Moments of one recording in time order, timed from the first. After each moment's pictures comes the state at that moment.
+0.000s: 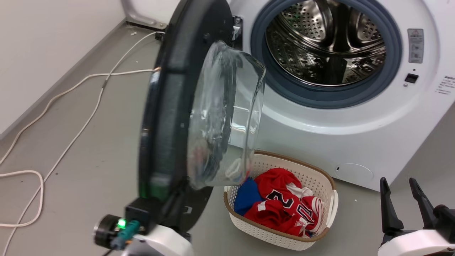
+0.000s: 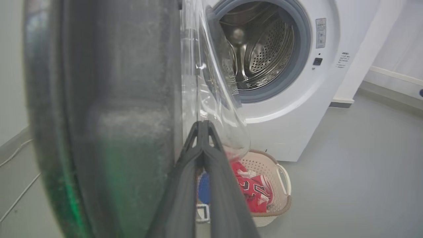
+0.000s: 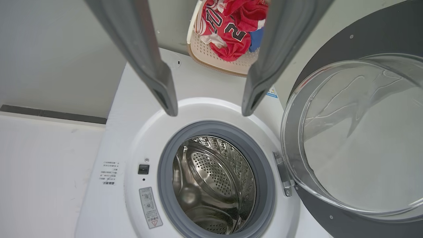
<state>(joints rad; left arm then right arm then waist) -0.05 0.32 -0.50 -0.09 -0.40 0.19 -0.04 0.10 -0.05 -0.13 -0.03 0.13 0.13 -0.09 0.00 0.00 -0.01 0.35</state>
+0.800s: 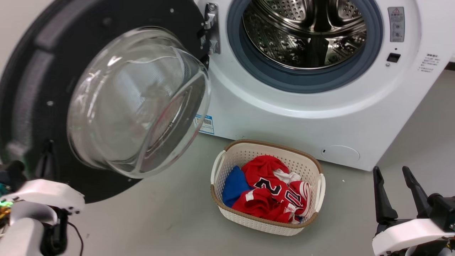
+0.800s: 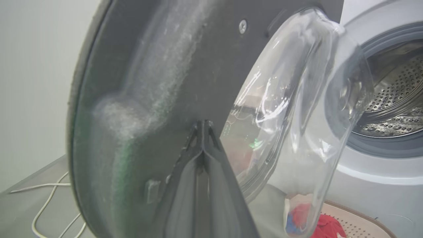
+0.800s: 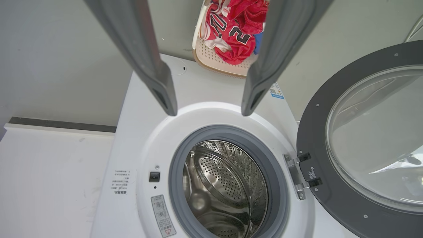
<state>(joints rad) -0.24 0.48 -0.12 0.34 -0.62 0.11 -0.23 0.06 -0.05 -0.10 -0.04 0.13 0.13 -0.06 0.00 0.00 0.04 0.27</state>
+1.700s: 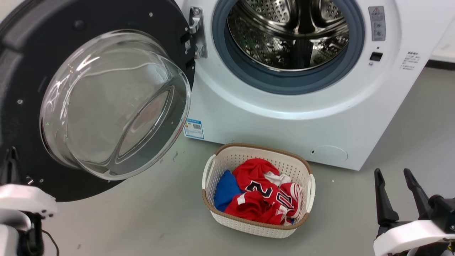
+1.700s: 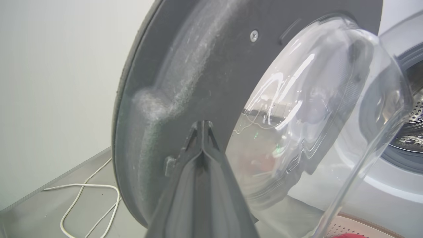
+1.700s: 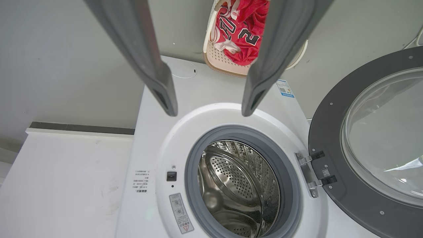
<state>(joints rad) -0.27 0.52 -0.01 0.47 -0.60 0.10 -0.26 0.07 -0.05 -0.10 -0.06 0.13 0.13 -0.04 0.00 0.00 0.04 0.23</state>
